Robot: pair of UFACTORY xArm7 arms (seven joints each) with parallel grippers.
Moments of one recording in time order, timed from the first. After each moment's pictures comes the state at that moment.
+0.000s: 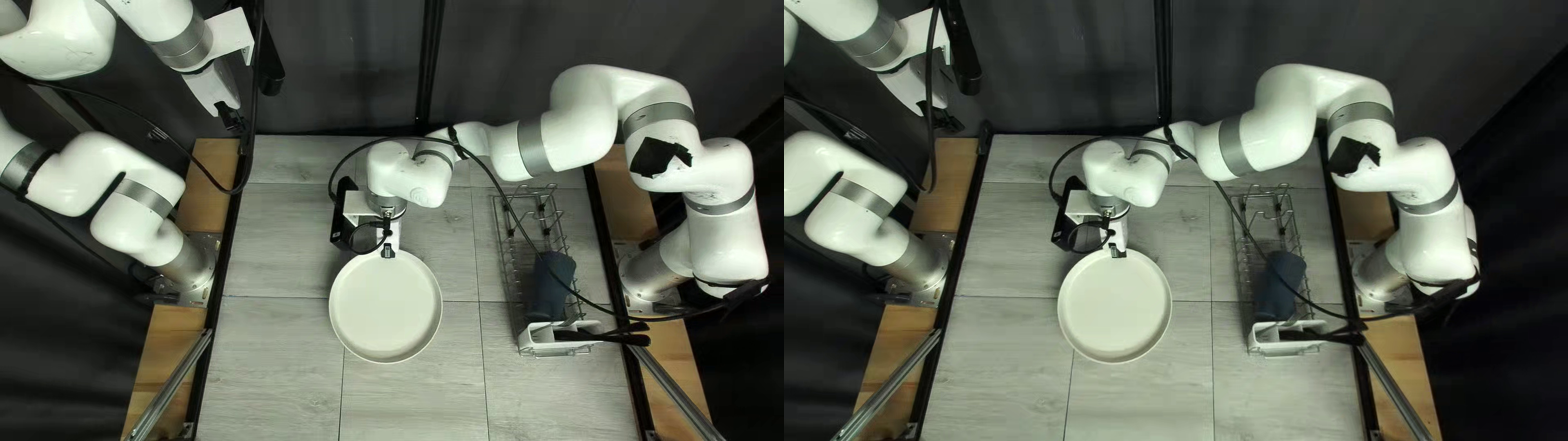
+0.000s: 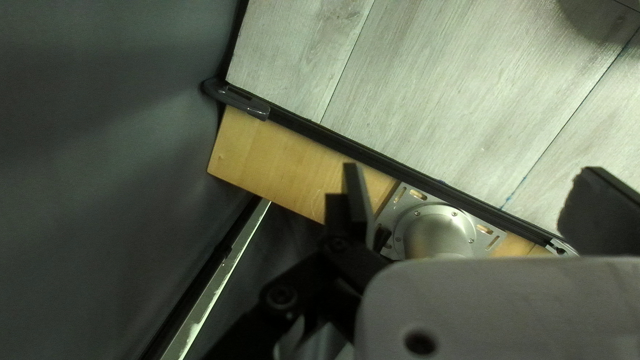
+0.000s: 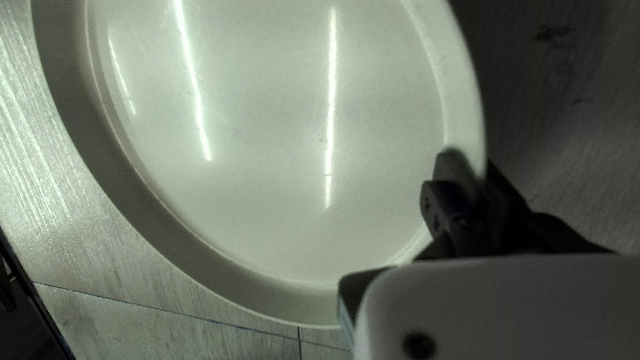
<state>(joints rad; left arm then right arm) -0.31 -0.96 0.40 0.95 0.53 1.81 -0.36 -0.19 0.68 0.07 1.62 0.22 1.00 -0.26</state>
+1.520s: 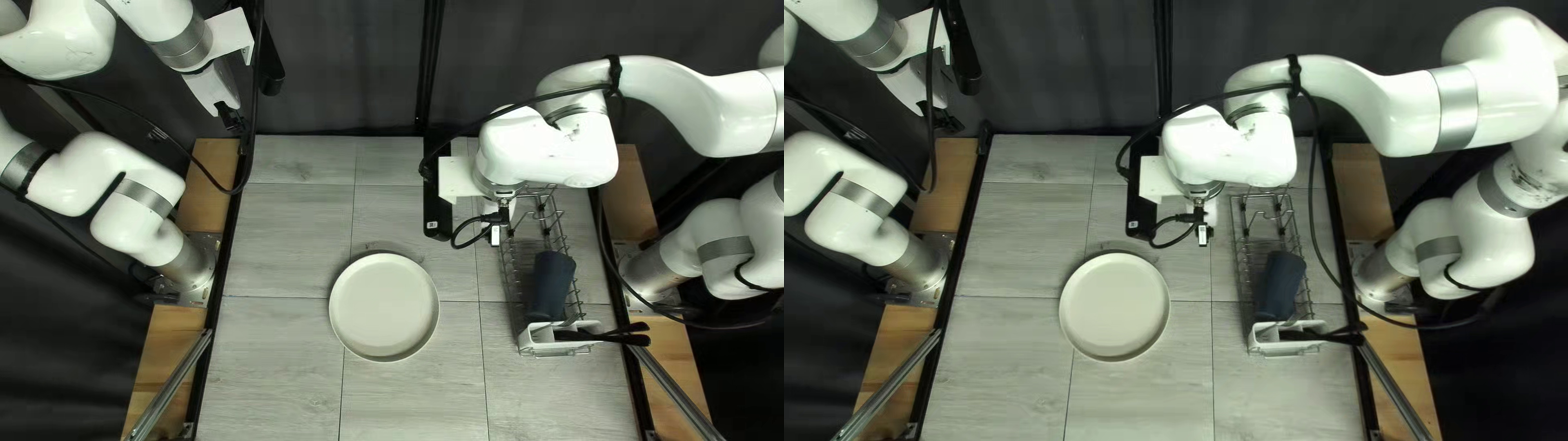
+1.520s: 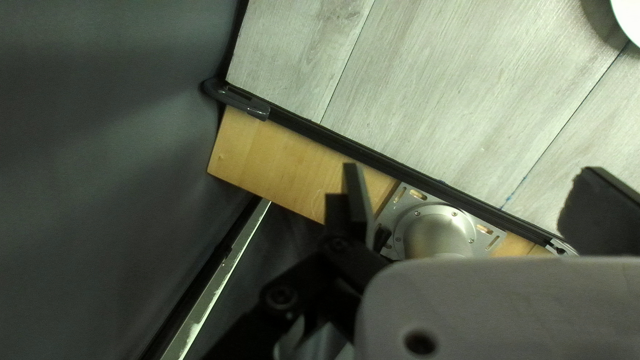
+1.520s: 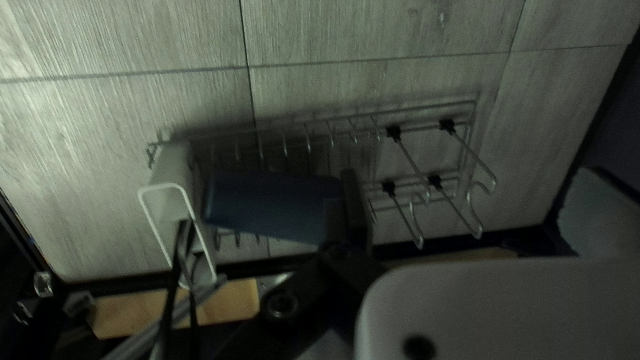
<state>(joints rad) -0.31 -0.96 0.40 0.95 0.53 1.81 -0.36 -0.01 -0.13 0.08 1.23 -0.14 1.54 0.10</state>
